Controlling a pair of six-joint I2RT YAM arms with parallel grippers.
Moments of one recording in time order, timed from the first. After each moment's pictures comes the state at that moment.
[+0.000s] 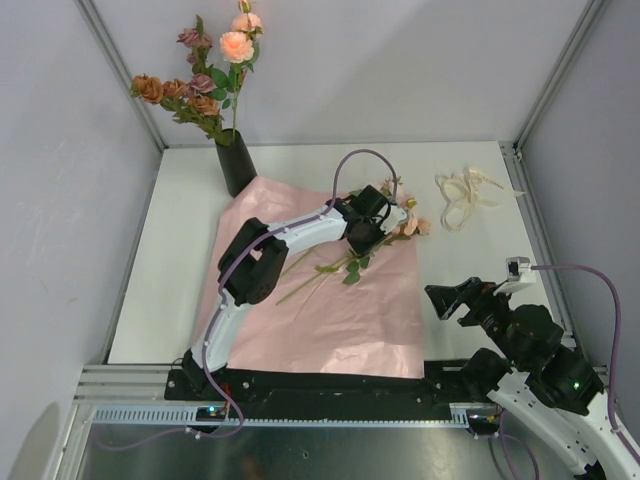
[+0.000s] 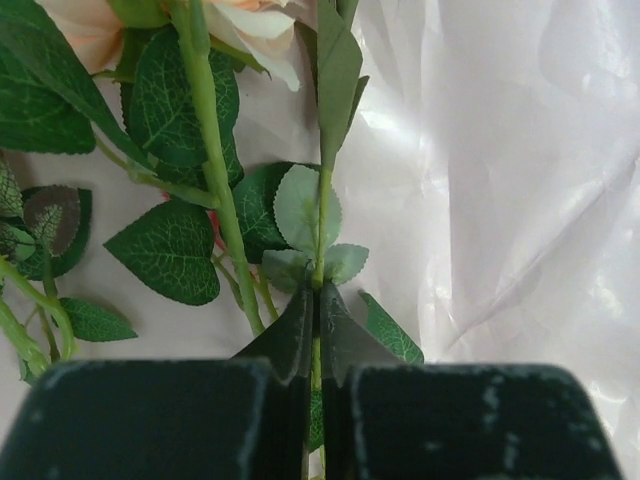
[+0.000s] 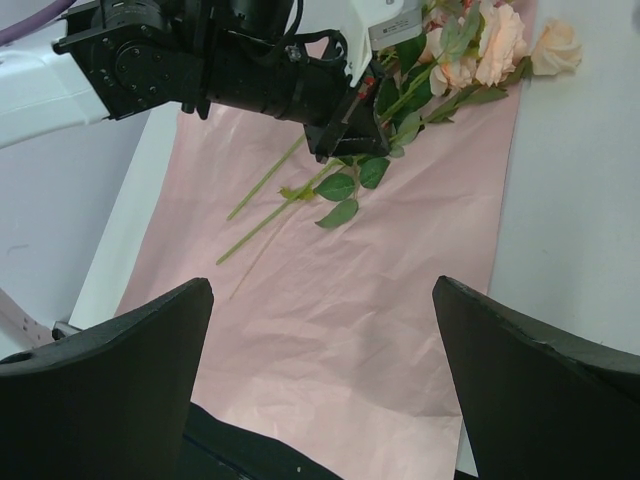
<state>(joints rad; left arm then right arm) -0.81 2.26 1.79 -0.57 0.12 0.21 0.75 0.11 0.62 -0.73 0.30 0.68</state>
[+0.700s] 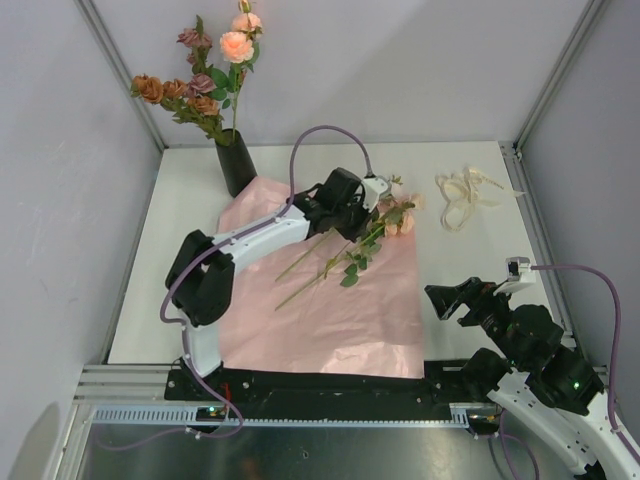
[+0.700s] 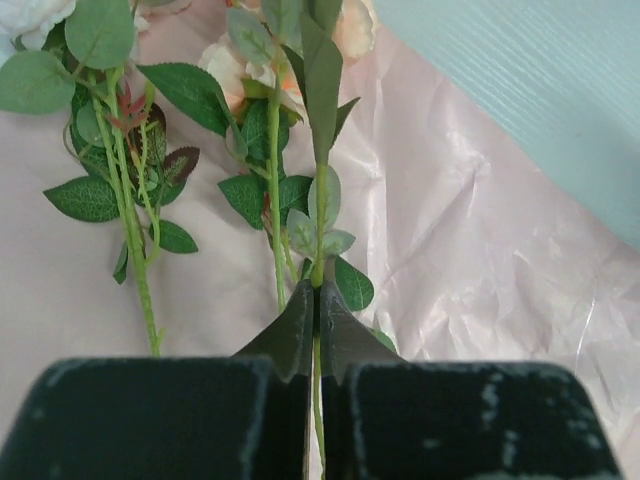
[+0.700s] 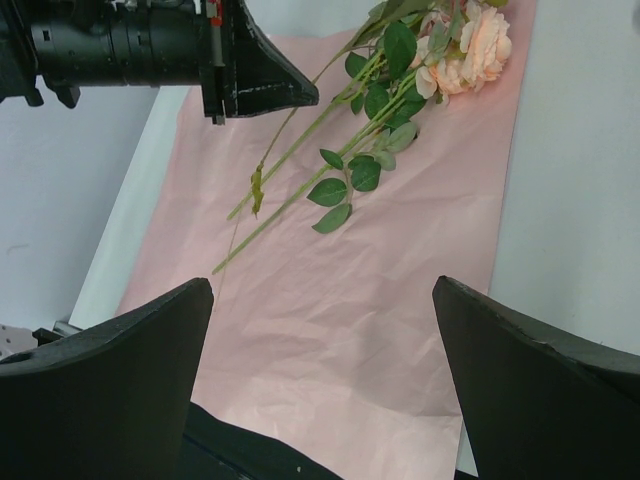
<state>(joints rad) -0.77 1.90 1.55 -0.42 0.19 0.07 0.75 0.11 0.62 -0.73 0.30 0.68</state>
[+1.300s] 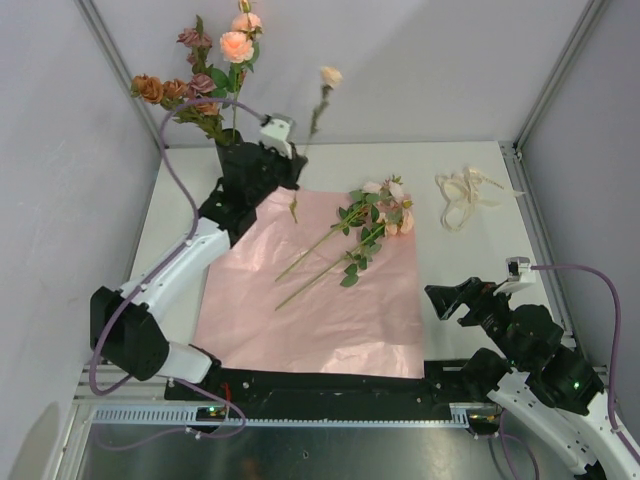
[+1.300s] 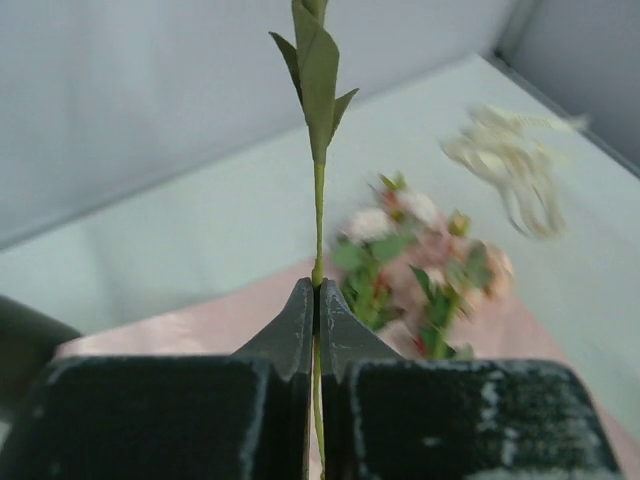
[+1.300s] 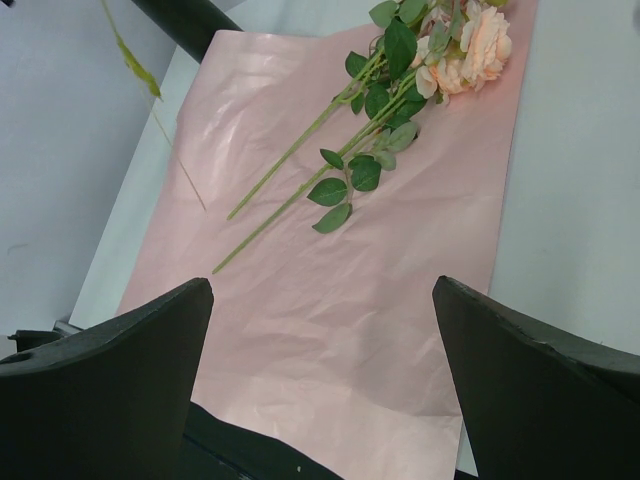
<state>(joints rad) -0.52 1.43 1.24 0.01 0.10 -0.06 0.75 0.11 0.62 -0.73 0.30 0.68</state>
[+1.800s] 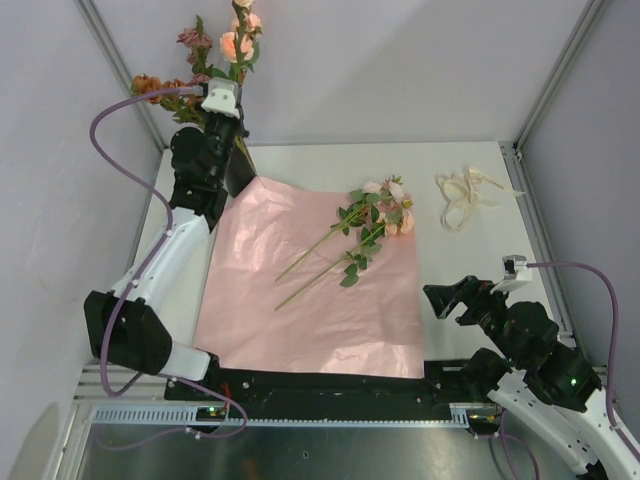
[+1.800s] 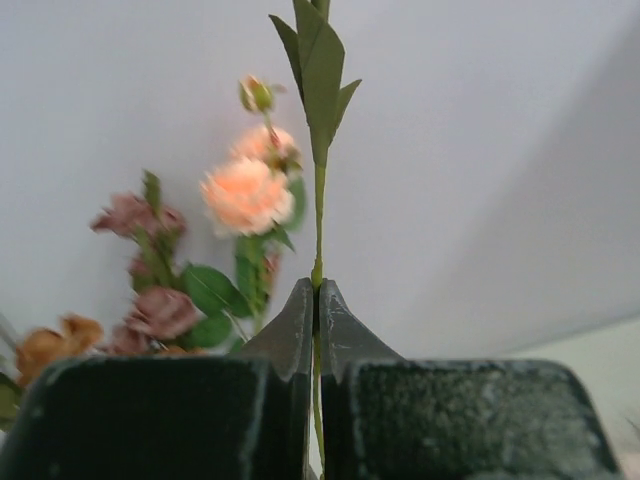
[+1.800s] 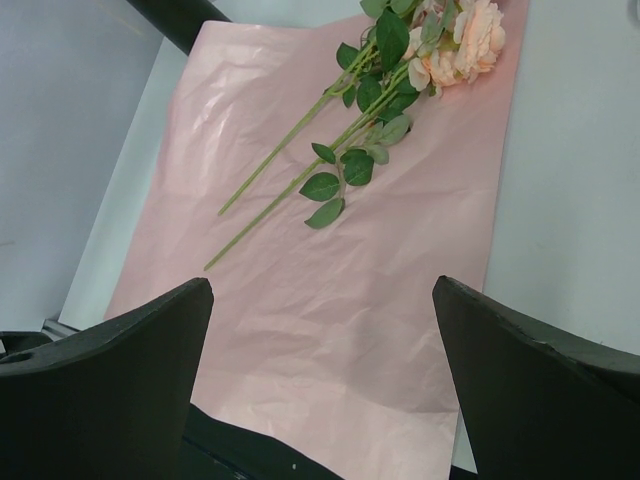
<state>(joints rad) -0.27 1.40 1.26 0.47 -0.02 0.19 0.75 0.13 0.62 -0.73 0.30 0.68</state>
